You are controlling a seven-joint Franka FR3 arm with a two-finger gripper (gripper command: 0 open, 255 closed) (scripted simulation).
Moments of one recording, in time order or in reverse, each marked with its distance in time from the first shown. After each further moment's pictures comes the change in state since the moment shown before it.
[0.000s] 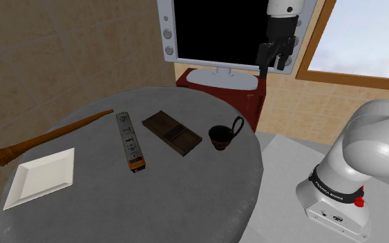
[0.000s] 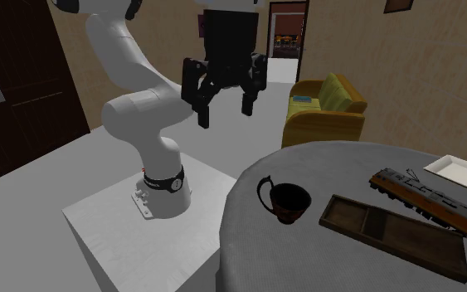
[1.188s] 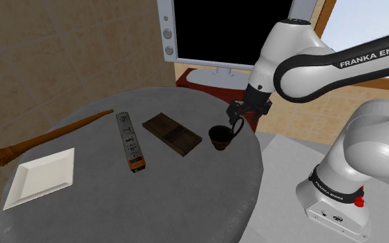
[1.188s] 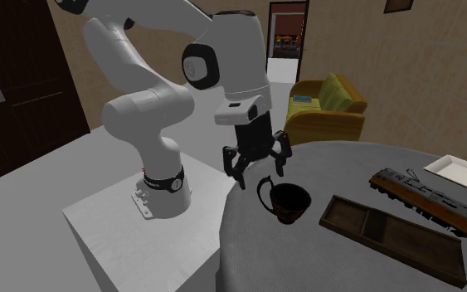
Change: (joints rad) arm 0.032 -0.073 0.231 -0.555 0.250 0.763 0.444
